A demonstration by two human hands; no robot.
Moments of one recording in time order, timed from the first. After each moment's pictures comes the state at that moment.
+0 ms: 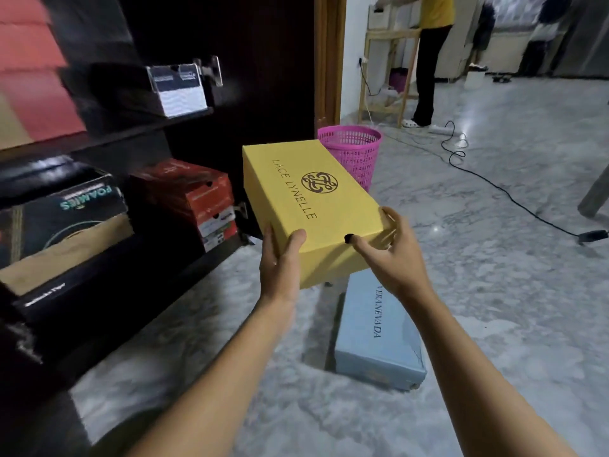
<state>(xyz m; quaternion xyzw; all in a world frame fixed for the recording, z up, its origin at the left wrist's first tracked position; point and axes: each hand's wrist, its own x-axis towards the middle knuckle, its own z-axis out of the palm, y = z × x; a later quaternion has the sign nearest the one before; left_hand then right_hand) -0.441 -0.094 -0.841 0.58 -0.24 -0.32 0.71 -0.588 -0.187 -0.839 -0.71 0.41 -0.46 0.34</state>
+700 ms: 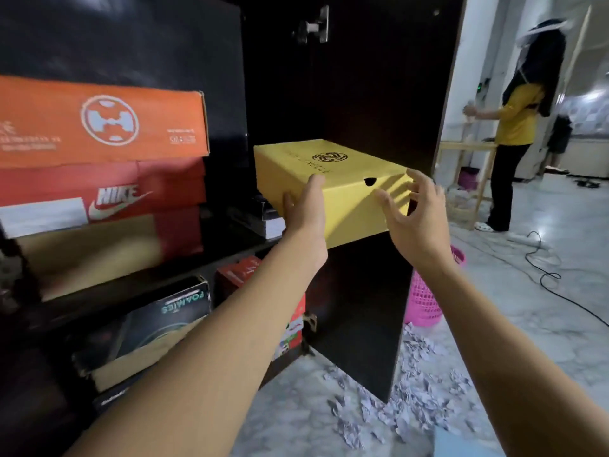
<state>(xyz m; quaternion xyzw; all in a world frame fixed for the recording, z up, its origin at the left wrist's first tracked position) -0.262 -0.165 -0.556 0.54 -0.16 -0.30 0.77 -0.379 -0.267 -0.578 -0.75 0.29 -0.54 0.24</state>
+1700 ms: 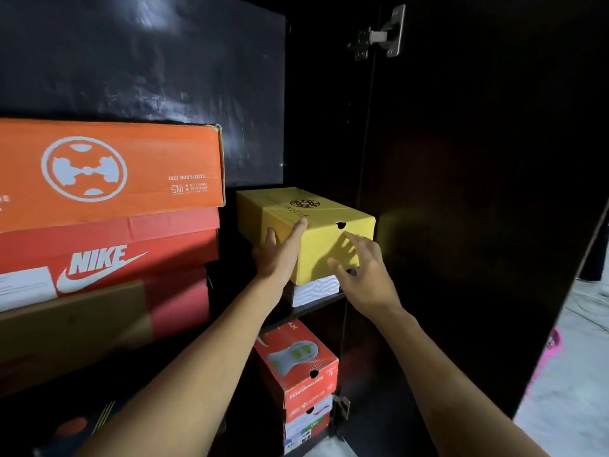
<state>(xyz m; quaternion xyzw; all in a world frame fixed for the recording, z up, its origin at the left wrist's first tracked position) -0.041 -0.256 -0.561 0.71 -0.16 -0.11 0.68 -0.145 -0.378 -0.603 -0.86 0.18 -0.38 0.30</state>
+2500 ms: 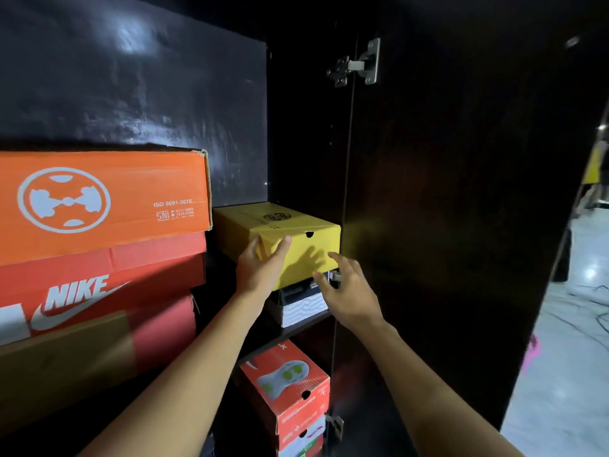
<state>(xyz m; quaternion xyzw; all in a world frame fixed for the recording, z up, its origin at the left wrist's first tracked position) -0.012 -0.252 -0.557 0.67 -0.22 -0.04 0.70 -0.133 -0.369 -0.593 -0.86 0.24 -0.36 0.26</state>
